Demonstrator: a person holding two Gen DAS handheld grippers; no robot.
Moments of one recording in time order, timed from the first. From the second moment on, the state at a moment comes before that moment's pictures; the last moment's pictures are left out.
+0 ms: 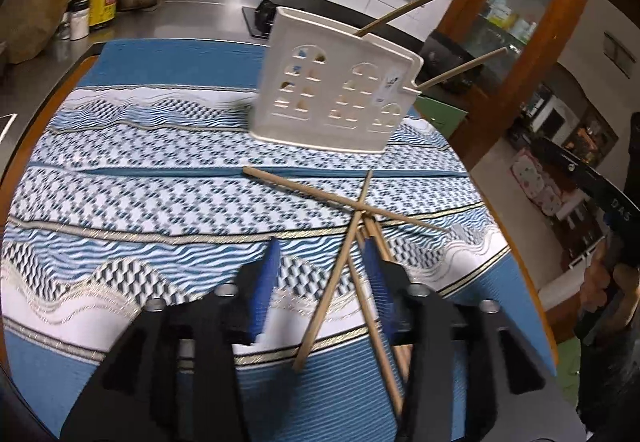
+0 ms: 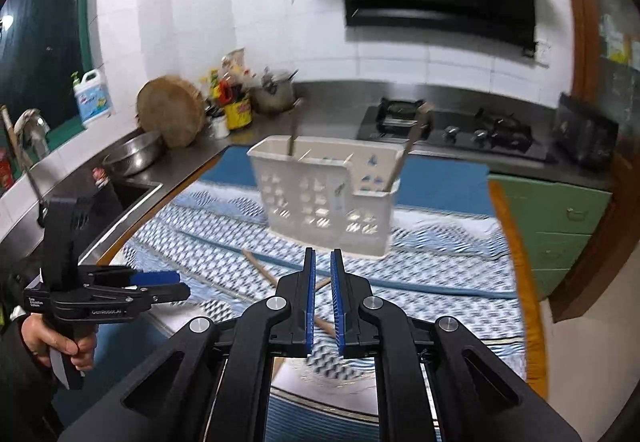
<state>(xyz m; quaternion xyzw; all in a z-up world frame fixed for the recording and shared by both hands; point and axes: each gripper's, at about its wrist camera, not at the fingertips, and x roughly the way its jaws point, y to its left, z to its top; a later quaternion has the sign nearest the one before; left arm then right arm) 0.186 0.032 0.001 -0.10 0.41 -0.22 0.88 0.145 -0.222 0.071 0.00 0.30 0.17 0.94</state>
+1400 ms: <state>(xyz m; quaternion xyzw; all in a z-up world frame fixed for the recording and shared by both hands) 0.178 0.066 -0.017 -0.01 0.42 -0.15 0.90 0.283 -0.044 -0.059 -0.29 0.42 0.34 0.79</state>
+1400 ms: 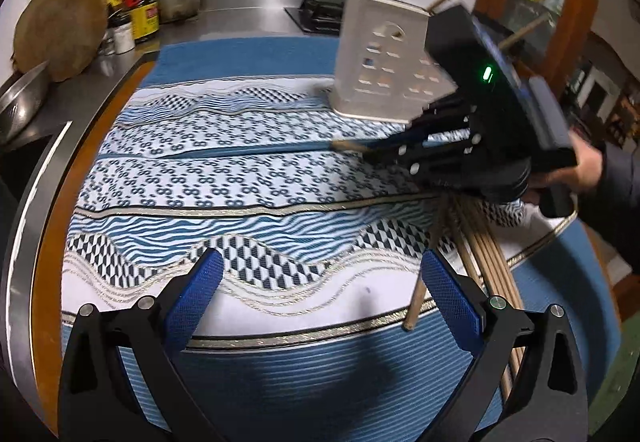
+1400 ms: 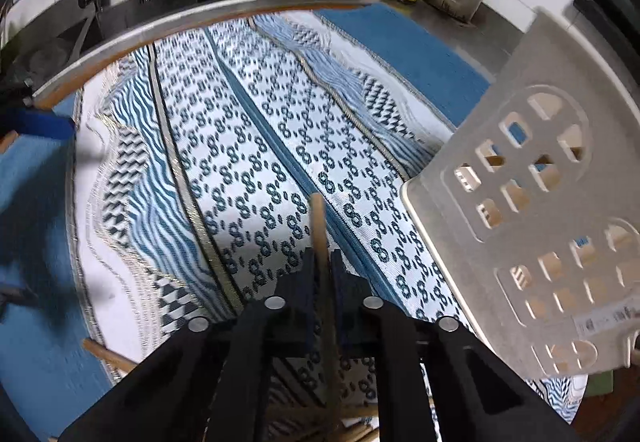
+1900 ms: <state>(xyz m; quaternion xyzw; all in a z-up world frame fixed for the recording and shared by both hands) 0.173 0.006 -0.018 0.02 0.45 -0.21 0.87 0.223 -0.133 0.073 -0.18 0.30 0.29 0.89</state>
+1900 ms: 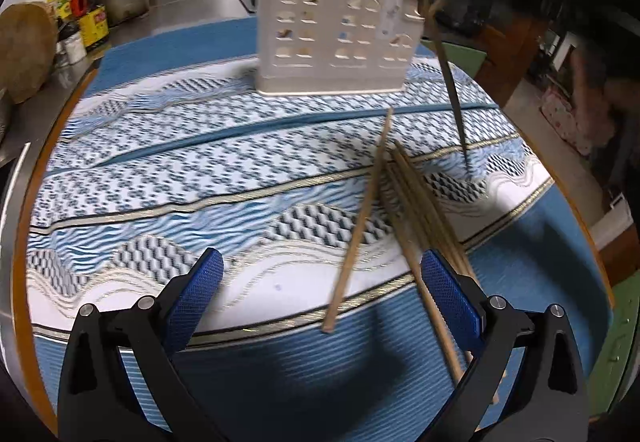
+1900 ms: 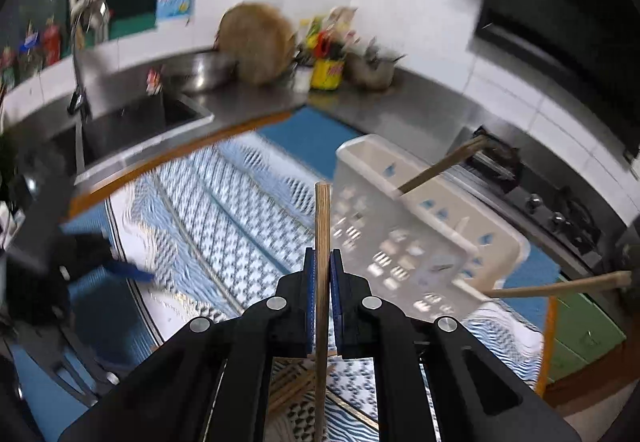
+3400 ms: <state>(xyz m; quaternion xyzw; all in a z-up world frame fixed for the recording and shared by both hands) 0.183 -0.021 -0.048 0.04 0.48 -0.26 0.84 0.291 -0.221 0.140 -0.04 0.18 0.12 0.97</state>
